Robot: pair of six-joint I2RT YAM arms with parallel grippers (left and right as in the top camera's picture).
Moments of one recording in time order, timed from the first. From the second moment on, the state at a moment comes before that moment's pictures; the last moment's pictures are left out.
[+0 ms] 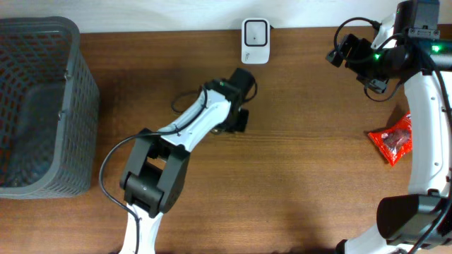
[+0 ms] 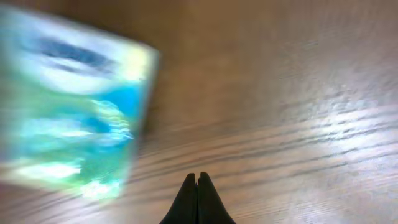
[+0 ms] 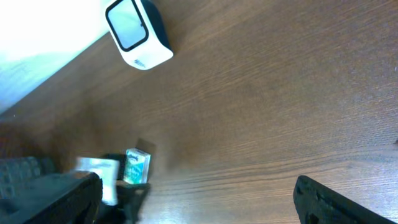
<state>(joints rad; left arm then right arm) -0.56 2.19 1.76 -0.97 -0.03 -0.32 -0.13 1.77 1.91 -1.18 -0.34 0.39</state>
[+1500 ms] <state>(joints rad) -0.23 2.28 1.80 -1.01 0.45 -0.19 -0.13 1.77 1.91 -1.18 -0.34 0.39</state>
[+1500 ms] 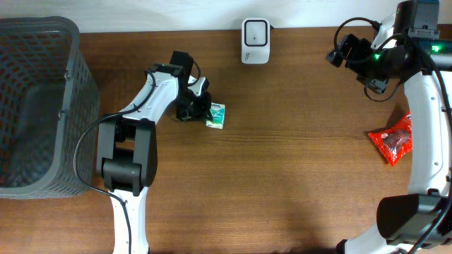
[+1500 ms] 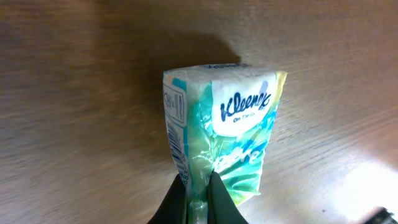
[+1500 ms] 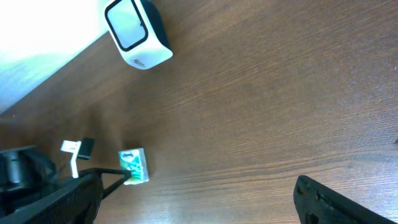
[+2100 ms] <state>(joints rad) -0.60 2.36 2.00 -1.08 -0.46 -0.21 -0.13 1.77 1.91 -1.18 -0.34 0.39</state>
